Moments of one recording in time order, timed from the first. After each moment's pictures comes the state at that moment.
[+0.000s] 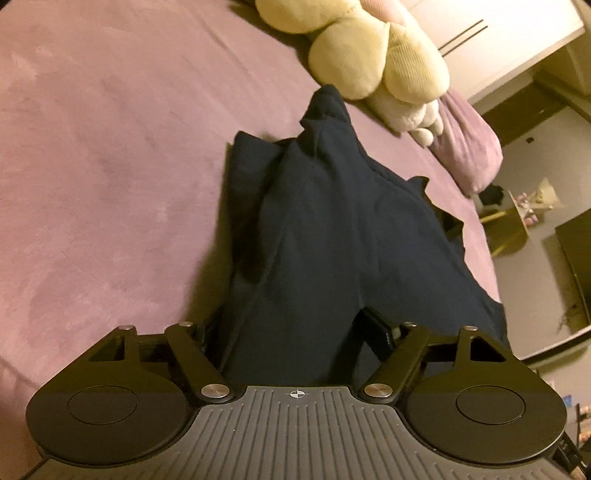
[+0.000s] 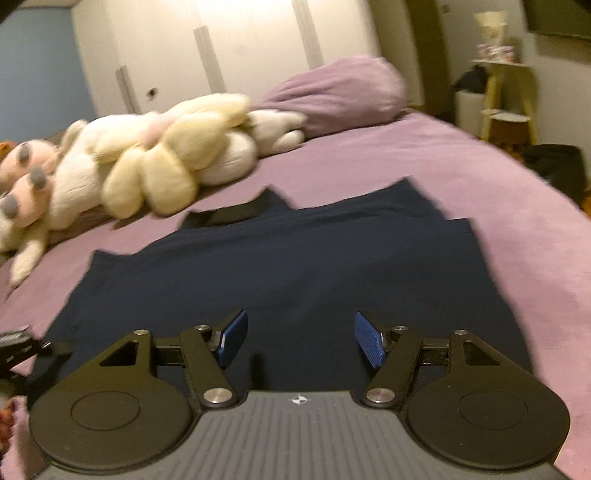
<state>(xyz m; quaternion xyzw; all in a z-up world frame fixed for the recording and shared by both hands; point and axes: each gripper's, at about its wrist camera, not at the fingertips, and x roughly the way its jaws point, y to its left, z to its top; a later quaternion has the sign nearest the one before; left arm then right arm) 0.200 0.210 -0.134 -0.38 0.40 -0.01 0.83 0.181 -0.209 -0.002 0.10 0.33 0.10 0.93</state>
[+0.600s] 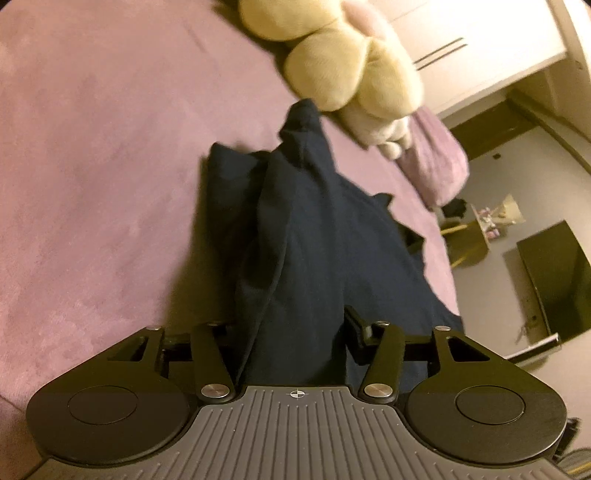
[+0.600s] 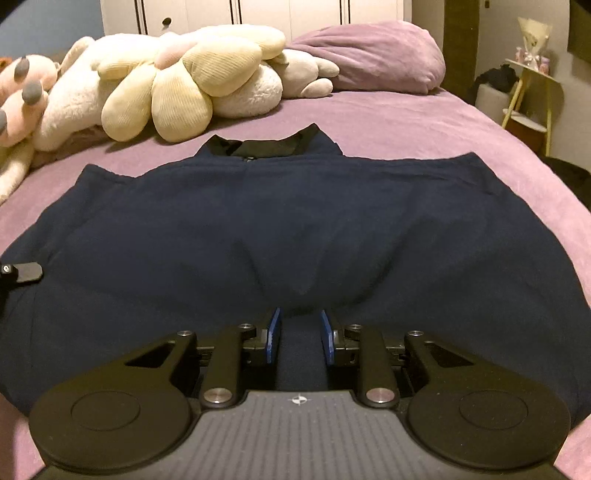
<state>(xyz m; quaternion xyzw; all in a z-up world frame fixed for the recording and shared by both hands) 0.200 0.220 -0.135 -0.43 0.37 -0.05 0.82 0.211 -0.128 -0.027 0.00 0.40 0.08 0.91</state>
